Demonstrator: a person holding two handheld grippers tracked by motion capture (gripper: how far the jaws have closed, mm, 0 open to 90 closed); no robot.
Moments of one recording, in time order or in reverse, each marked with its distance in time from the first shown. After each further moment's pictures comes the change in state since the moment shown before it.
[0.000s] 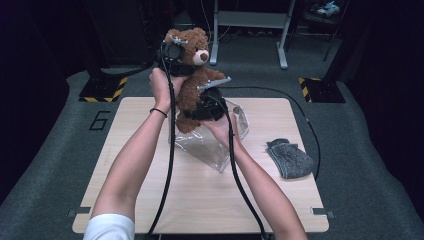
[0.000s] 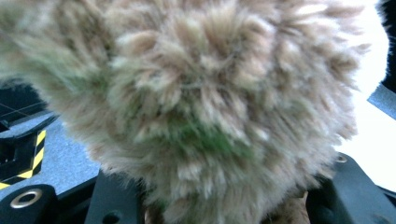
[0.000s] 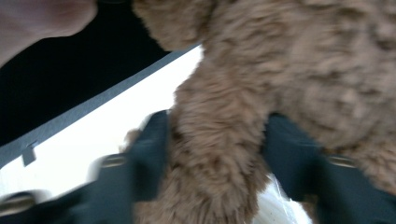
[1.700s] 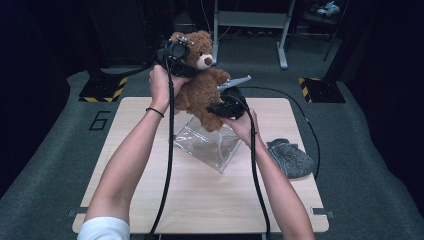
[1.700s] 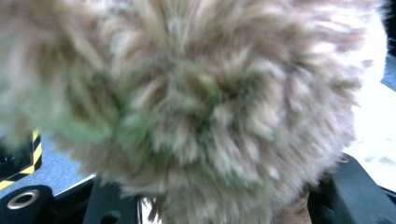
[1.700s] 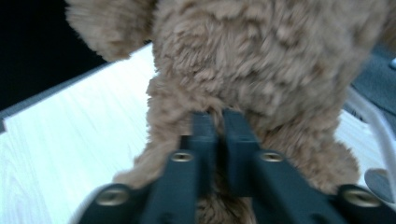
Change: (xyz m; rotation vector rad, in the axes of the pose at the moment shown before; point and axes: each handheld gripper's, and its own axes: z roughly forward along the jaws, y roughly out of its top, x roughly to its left) left arm -0.012 0.009 -0.007 0.105 -0.050 0.083; right arm -0.034 -0.015 -0.039 0.015 -0.031 -0.070
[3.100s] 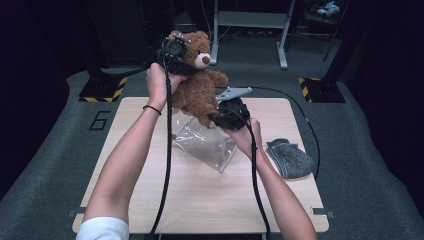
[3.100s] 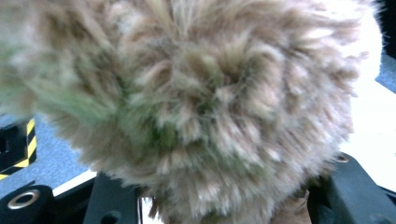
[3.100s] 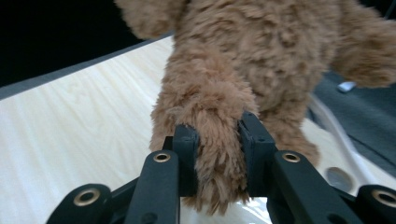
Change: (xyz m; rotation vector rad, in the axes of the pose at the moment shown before) left arm 0.010 0.003 -0.006 0.018 -0.025 -0.025; right arm 0.039 -0.008 -0.030 -0.038 -0.148 -0.118
